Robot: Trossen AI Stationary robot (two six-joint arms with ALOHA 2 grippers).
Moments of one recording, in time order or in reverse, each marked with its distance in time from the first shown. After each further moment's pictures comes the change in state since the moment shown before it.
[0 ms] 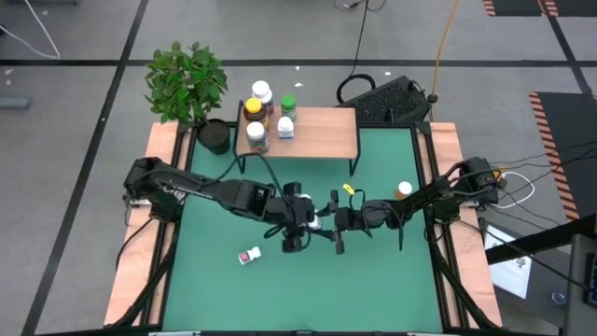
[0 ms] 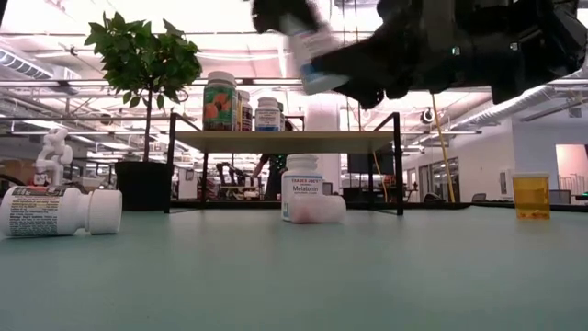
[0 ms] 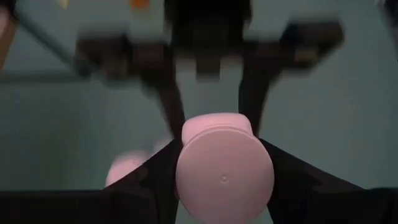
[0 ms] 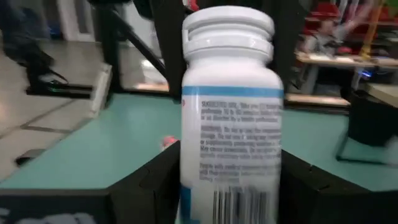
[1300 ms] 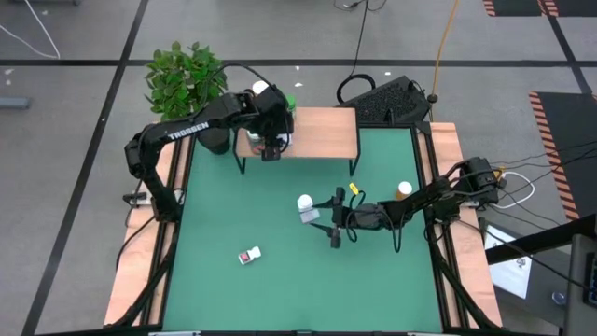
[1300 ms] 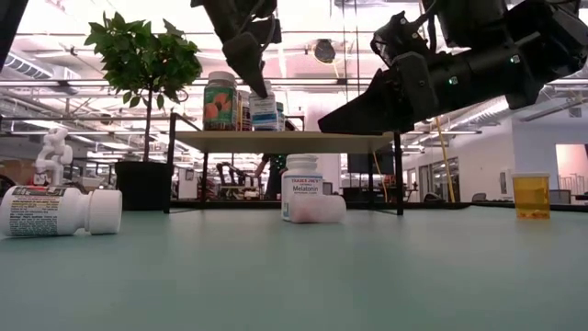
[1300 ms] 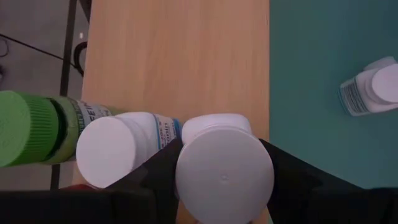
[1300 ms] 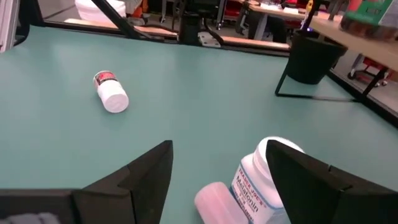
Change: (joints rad) left arm 0.651 -0.024 0.130 -0.269 0.179 0.604; right arm 0.001 -0.004 -0.002 -0.220 0.219 0.005
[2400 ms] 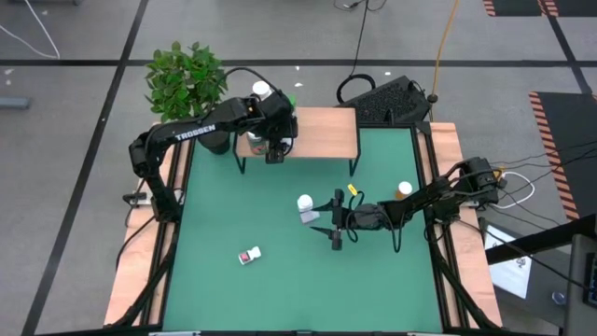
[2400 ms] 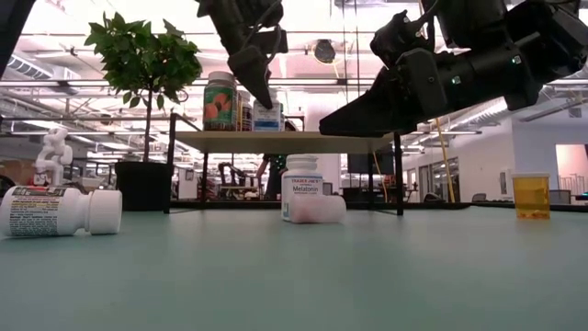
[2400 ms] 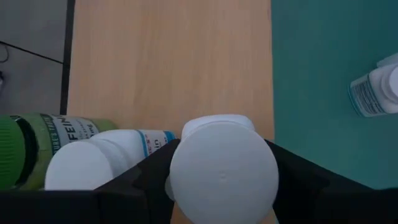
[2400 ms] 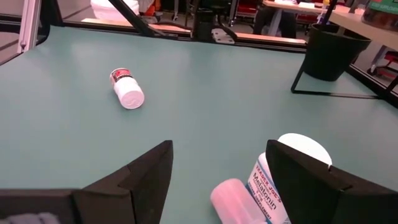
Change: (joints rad) left arm -0.013 0.034 -0.035 0.060 -0.015 0.025; right arm 0.000 0.000 0.000 -0.011 -0.056 0.018
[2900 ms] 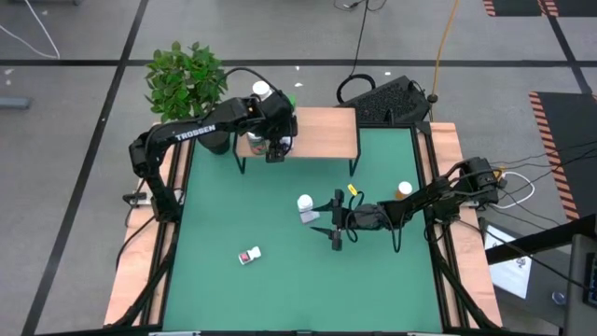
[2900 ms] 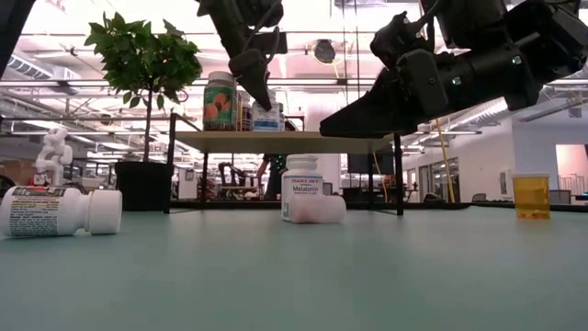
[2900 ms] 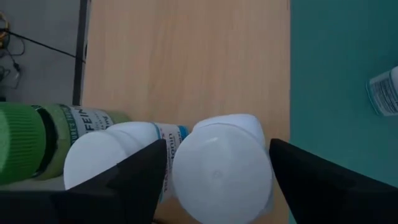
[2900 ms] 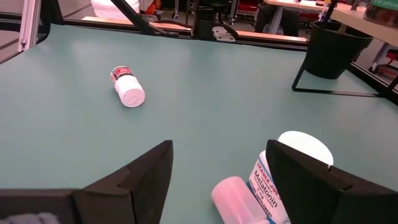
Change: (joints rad) left arm -0.002 0.000 0.000 0.002 -0.053 -0.007; right arm 0.000 0.000 0.000 -0.007 -0.002 0.004
